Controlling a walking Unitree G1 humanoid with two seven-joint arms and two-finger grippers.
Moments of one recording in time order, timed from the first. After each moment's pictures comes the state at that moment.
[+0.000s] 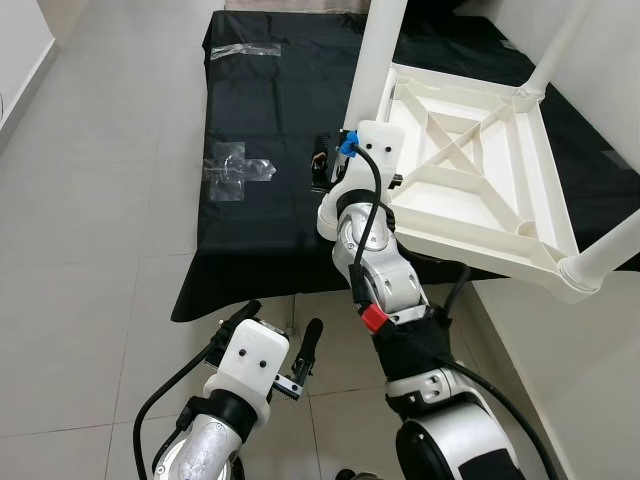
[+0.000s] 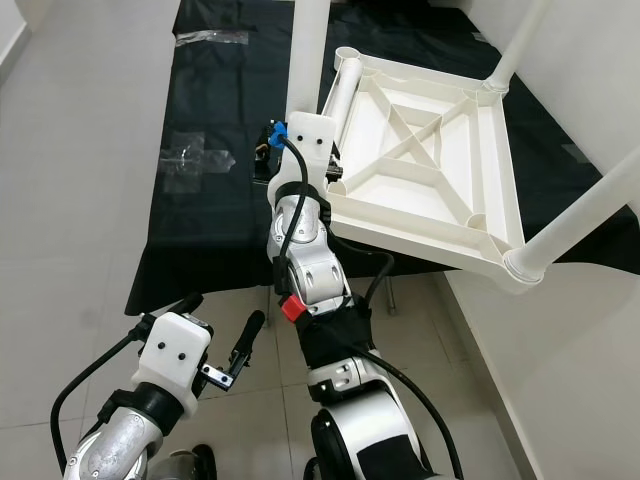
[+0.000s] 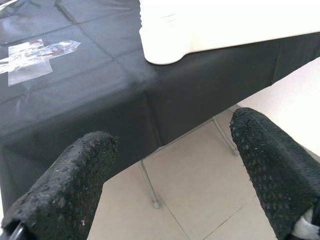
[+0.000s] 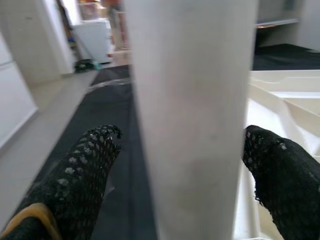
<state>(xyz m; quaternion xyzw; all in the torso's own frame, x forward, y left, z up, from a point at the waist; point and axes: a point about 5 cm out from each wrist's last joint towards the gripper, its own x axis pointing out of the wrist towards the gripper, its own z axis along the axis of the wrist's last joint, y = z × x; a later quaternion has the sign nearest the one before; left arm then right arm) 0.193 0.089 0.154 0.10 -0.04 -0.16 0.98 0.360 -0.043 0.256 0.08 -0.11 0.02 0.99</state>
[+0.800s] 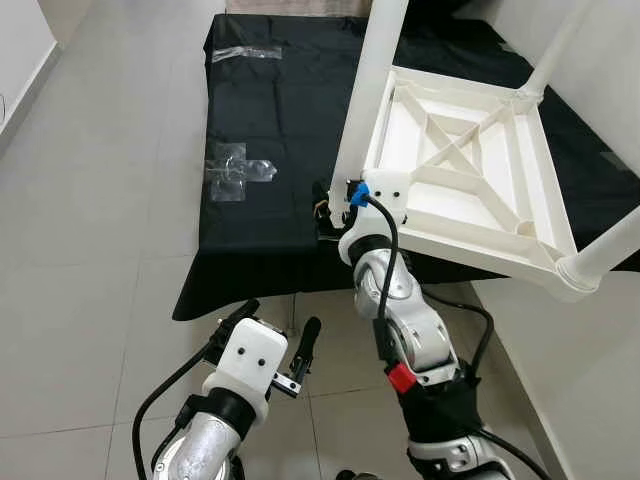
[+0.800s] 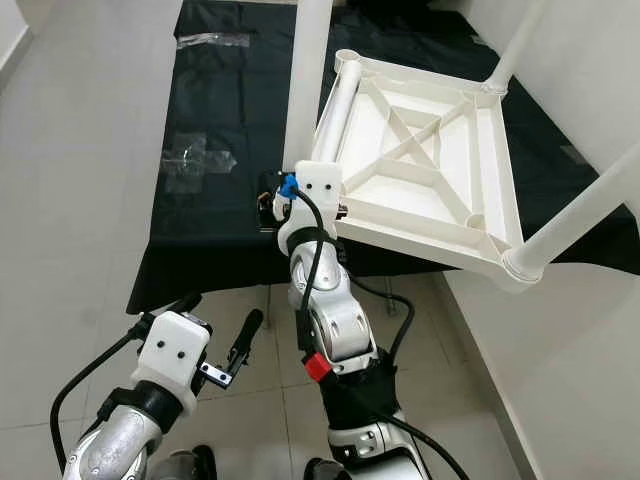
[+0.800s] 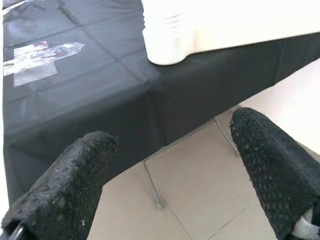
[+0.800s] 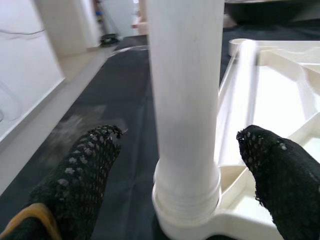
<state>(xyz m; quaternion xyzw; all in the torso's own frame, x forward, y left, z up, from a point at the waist) 0.195 0.091 0.153 0.10 -0.05 -0.15 0.98 0.325 -0.071 0.215 0.05 -0.07 0.07 0.99</state>
